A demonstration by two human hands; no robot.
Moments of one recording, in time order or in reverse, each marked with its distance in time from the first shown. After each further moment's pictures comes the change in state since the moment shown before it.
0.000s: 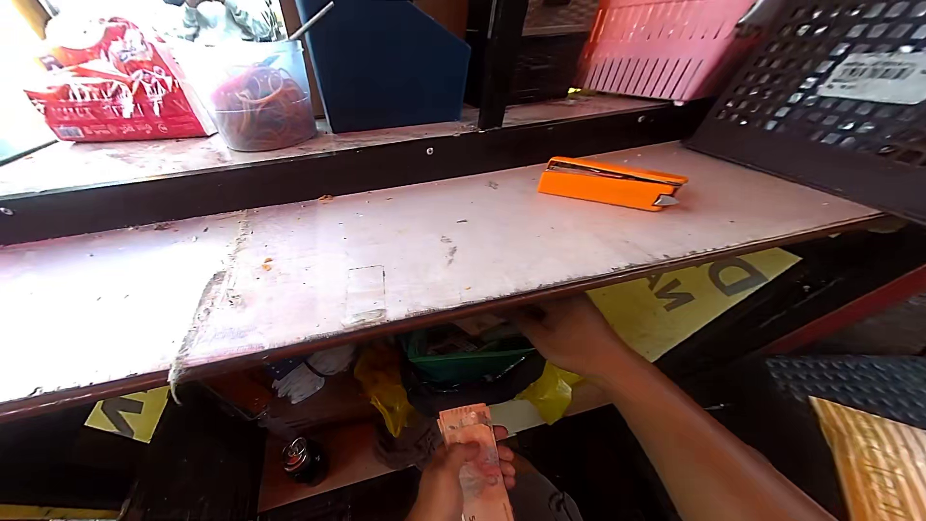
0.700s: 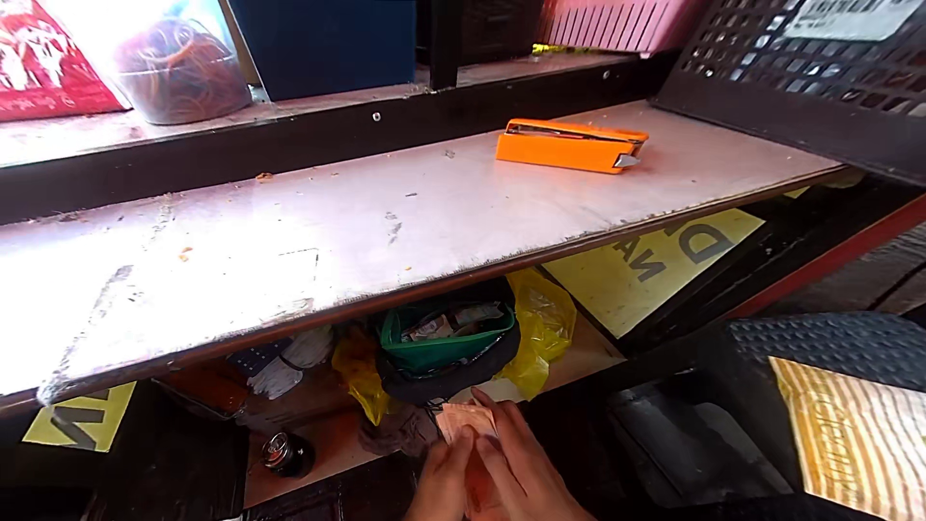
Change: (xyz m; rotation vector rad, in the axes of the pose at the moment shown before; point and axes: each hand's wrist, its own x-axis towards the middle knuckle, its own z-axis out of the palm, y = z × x) left_hand 0.002 -0.034 0.003 0.351 0.186 0.059; right_hand -0.192 -0.035 0.076 0.268 -0.100 0.446
